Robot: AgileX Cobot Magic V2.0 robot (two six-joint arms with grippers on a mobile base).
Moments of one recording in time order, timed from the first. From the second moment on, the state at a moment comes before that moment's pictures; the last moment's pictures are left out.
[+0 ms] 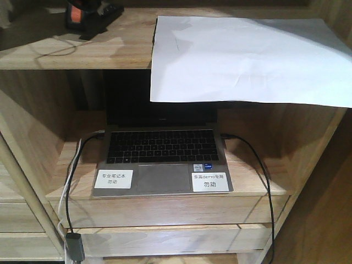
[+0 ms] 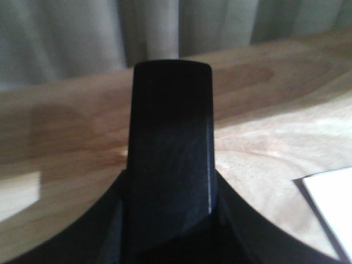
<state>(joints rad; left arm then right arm) -0.43 1.78 -2.14 0.19 0.95 -0.20 0.02 -0.01 0.03 -0.04 0.02 0.01</state>
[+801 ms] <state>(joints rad) -0.43 1.07 -1.41 0.13 0.74 -0.12 0.02 -0.01 0.03 -0.04 0.02 0.01</state>
